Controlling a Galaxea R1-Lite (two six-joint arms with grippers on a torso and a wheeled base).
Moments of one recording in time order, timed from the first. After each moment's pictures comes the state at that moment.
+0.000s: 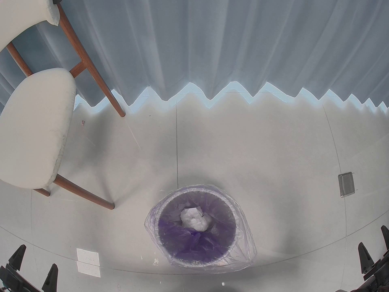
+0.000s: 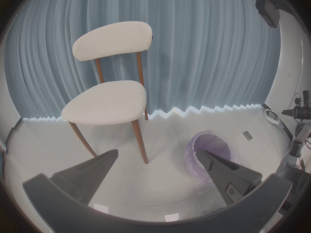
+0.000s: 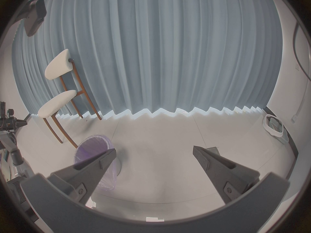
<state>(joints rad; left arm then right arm) 0.00 0.01 -0.02 0.04 -0.08 0.04 -0.07 0.09 -0.02 0.00 -0.01 0.00</state>
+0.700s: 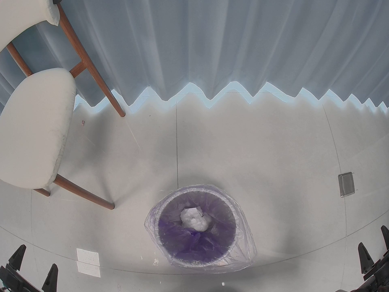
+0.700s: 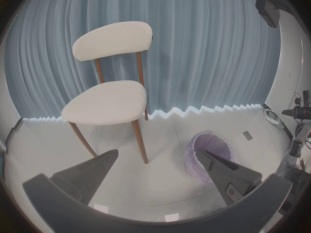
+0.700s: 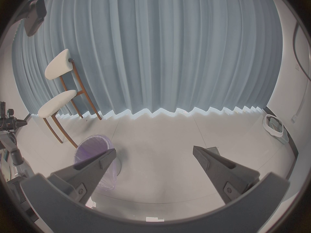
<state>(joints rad) 0.00 0.01 -0.02 0.04 -0.08 0.04 -0.07 0.09 -0.02 0.00 -0.01 0.00</state>
